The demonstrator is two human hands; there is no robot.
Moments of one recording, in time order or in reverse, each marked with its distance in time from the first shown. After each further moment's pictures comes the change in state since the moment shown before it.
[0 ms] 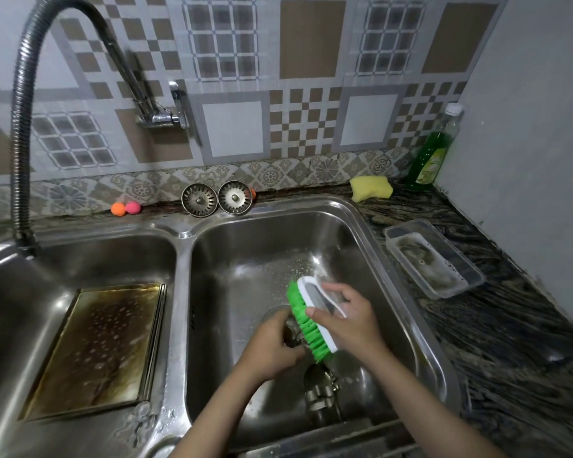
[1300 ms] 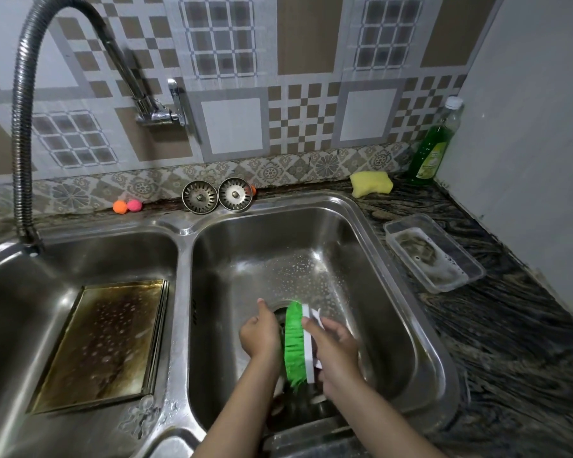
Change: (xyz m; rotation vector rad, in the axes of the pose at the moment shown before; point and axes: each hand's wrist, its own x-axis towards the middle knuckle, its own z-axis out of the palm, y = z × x) left_hand 0.024 -0.004 0.024 -0.672 0.745 -0.674; right_hand -0.040 0.018 0.049 0.486 0.233 0.485
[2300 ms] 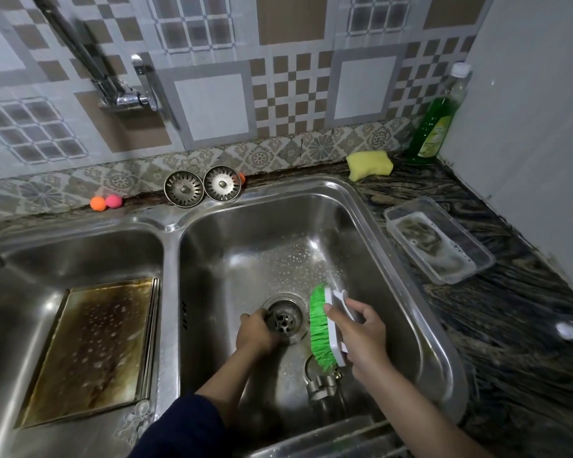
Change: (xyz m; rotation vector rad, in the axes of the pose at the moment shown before) left_hand 0.065 -0.024 0.004 1.003 -0.474 0.339; right_hand 0.028 -0.029 -0.032 -0.075 0.000 -0.113
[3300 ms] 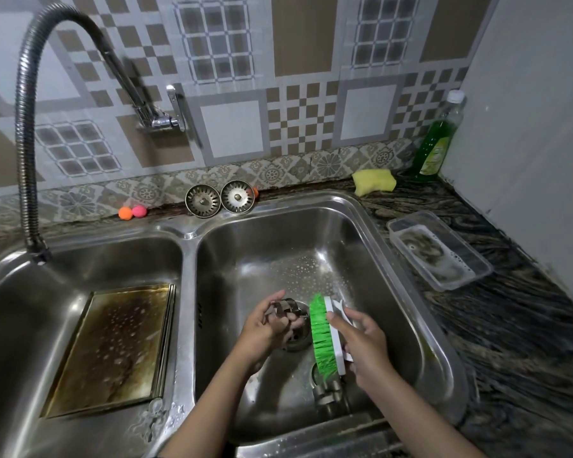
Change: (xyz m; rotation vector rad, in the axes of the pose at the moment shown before) left_hand -0.060 0.016 -0.035 -1.217 -0.222 0.175; right_hand -0.010 0.008 -0.001 0.025 -0.080 0.072
